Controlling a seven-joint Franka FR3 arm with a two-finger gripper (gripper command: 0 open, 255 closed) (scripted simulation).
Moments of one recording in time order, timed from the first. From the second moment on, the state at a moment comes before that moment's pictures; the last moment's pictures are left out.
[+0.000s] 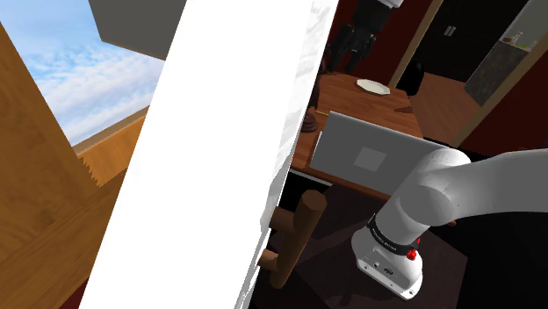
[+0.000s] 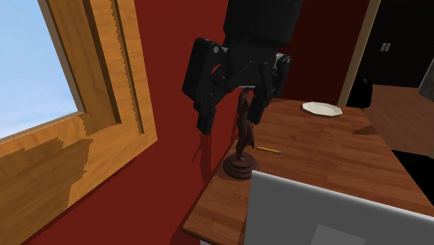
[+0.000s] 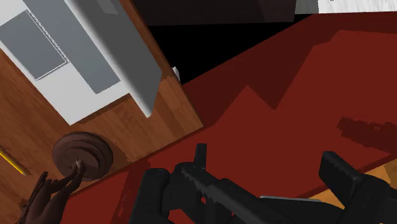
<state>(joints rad) -0.01 -0.79 -0.07 -2.31 0.11 1.65 0.00</state>
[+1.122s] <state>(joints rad) -0.11 -0.37 -0.19 -2.12 0.08 1.92 0.03</state>
